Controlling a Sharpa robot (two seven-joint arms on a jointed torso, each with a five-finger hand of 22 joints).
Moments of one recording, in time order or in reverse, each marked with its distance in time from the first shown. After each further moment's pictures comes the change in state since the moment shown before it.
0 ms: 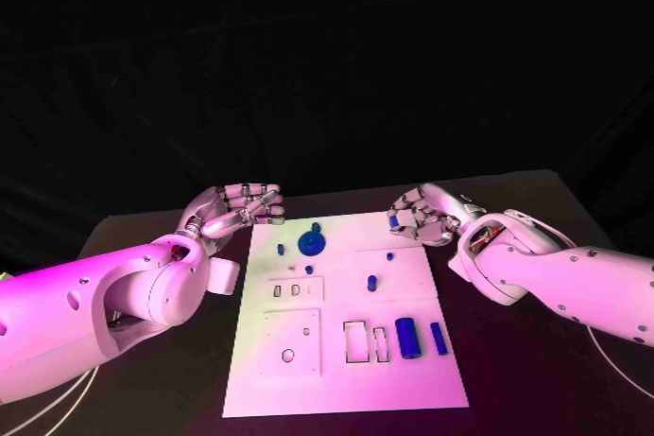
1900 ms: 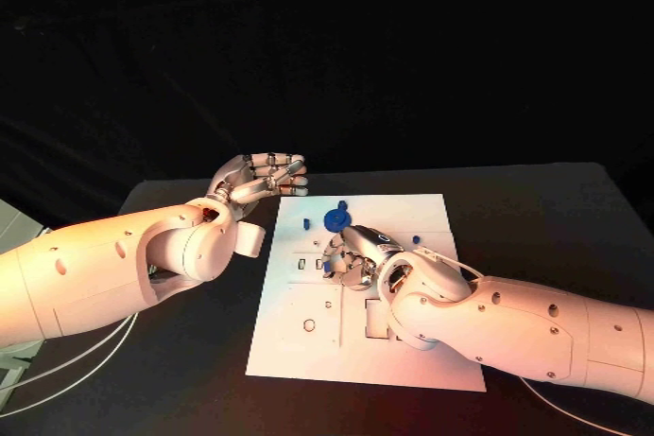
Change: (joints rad) left arm 0.000 0.023 0.000 -0.059 0.016 0.019 0.003; left_hand 0.000 0.000 0.005 -0.005 0.000 0.004 -0.004 0.000 0.000 0.004 -0.004 0.000 0.002 0.000 0.000 0.000 0.010 0.000 -0.004 -0.004 0.011 0.006; right arm -0.130 0.338 -0.034 0.049 -0.164 0.061 -0.343; right_hand -0.044 -0.015 0.020 0.000 -0.001 -0.017 0.007 0.019 0.000 0.000 0.000 0.000 0.000 0.000 0.000 0.000 0.000 0.000 0.000 0.000 0.000 0.000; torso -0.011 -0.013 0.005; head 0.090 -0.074
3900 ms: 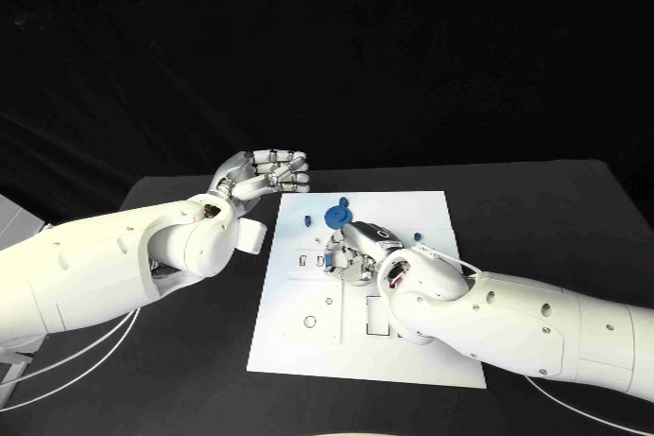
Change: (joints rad) left arm 0.000 0.001 0.000 -0.003 0.001 0.007 -0.004; left_hand 0.000 0.000 0.003 -0.003 0.000 0.004 0.004 0.000 0.000 0.000 0.000 0.000 0.000 0.000 0.000 0.000 0.004 0.000 -0.007 0.000 0.004 0.003; right arm -0.007 0.021 -0.002 -0.040 -0.070 0.000 0.000; right_hand -0.083 -0.056 0.012 0.000 0.007 -0.067 0.031 -0.007 0.009 -0.042 0.031 -0.066 0.000 0.000 0.022 0.000 0.000 0.000 0.000 0.009 0.000 0.000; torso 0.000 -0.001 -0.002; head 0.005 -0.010
